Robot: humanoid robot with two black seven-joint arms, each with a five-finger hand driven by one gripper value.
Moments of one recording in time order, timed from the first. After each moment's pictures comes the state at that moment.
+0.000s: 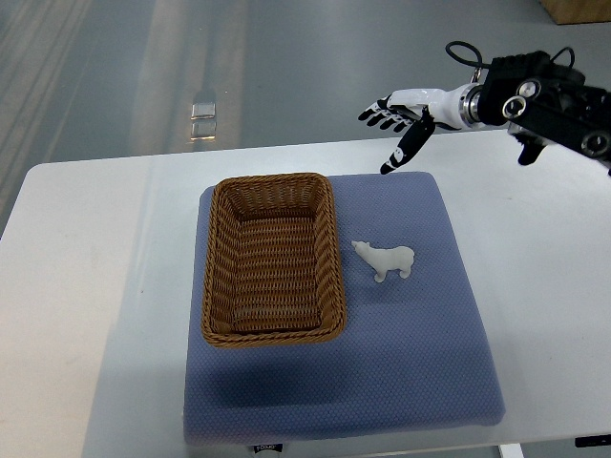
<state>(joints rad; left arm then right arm) -0.07 0.00 0.02 -0.28 0.01 0.01 0.09 1.37 -0.41 0.03 0.86 -0.84 0.41 -0.17</state>
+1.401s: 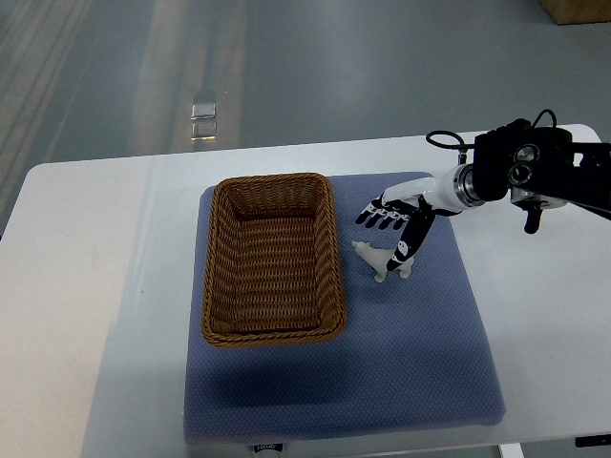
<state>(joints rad) -0.07 0.00 0.02 -0.27 0.01 0.01 0.09 1.20 -0.51 0.01 1.20 -0.72 0.37 -0.29</state>
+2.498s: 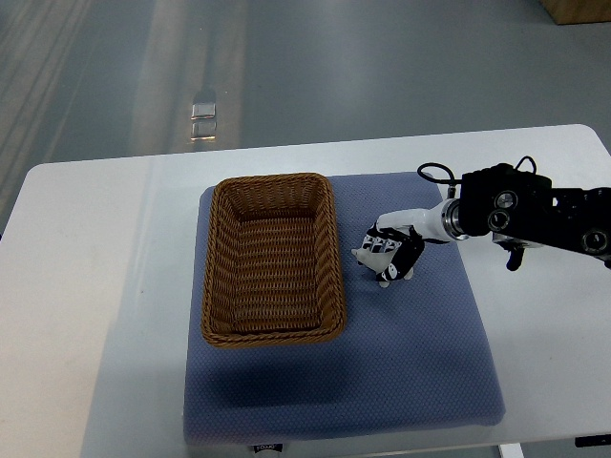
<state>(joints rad) -0.07 0.00 0.02 -0.27 0.01 0.01 0.09 1.10 -0.46 0.02 1.20 -0.83 0.26 -0.28</state>
